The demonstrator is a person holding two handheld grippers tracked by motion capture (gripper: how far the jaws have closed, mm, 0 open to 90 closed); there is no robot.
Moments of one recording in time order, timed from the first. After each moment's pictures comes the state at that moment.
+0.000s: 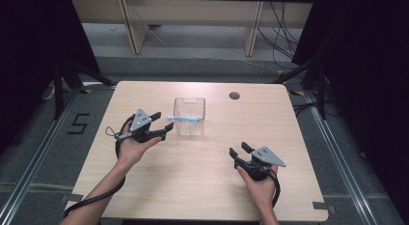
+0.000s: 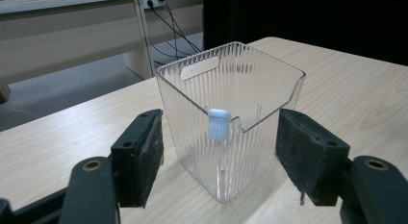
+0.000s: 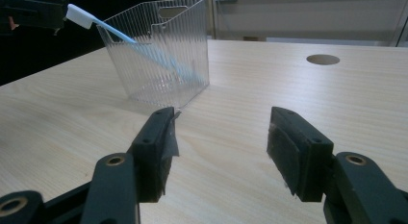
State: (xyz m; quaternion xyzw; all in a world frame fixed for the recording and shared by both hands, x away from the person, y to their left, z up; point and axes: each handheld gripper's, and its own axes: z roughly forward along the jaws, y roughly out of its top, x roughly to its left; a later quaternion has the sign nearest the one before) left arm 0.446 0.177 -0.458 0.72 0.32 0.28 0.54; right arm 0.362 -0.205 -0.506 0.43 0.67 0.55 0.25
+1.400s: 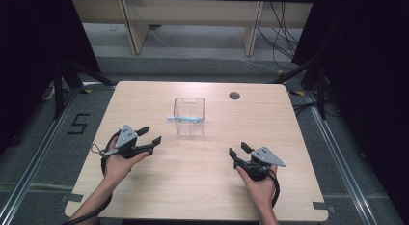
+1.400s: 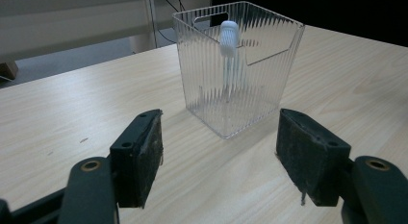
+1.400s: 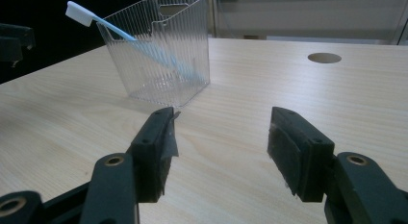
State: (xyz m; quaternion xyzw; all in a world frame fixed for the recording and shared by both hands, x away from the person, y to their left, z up) left arm 0.408 0.213 -0.486 0.72 0.35 0.27 0.54; right arm 0.364 -0.205 -0.508 0.43 0.67 0.55 0.26
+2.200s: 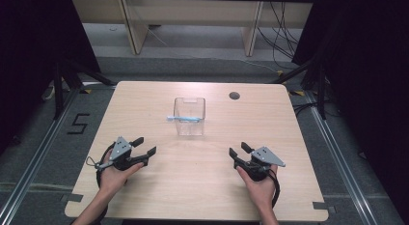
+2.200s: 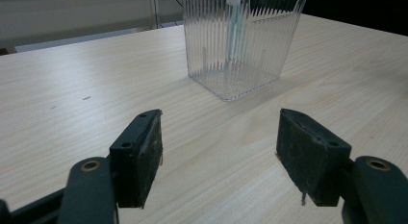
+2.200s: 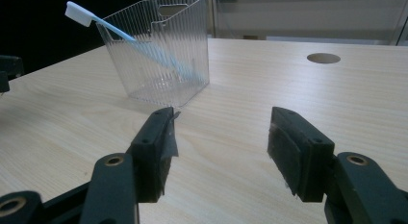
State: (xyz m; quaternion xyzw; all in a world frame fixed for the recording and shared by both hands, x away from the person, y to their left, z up) left arm 0.387 0.229 -0.519 0.71 0.36 0.26 0.55; right arm 0.362 -0.205 -0.506 0.44 0.68 0.54 0.25
